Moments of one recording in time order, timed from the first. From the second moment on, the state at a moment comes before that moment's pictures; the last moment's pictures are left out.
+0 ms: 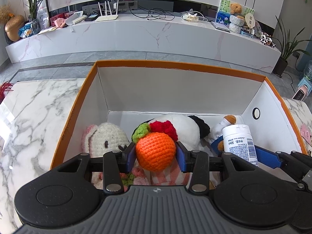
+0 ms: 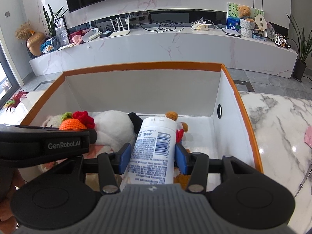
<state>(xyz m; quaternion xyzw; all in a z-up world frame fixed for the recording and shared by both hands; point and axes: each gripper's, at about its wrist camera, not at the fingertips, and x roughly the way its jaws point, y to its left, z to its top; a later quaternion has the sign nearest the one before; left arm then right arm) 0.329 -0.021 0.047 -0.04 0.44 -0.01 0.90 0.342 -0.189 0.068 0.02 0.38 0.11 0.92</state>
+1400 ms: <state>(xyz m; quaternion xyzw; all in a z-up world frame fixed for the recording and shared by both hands) 0.324 -0.023 0.047 -0.04 0.43 -0.01 0.90 0.340 -0.187 0.069 -0.01 0.38 0.10 0.92</state>
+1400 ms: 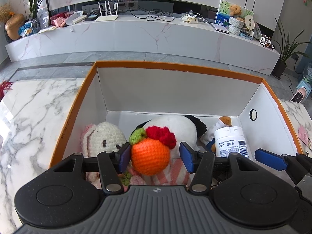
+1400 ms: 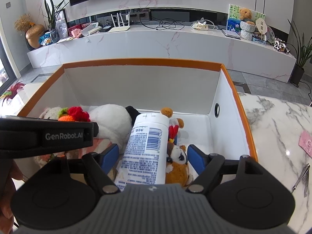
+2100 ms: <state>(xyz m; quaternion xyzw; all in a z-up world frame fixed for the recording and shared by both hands) 0.307 -0.017 0.071 -0.05 0.41 0.00 0.91 0.320 -0.185 0.087 -0.01 0.37 0.10 0.92</state>
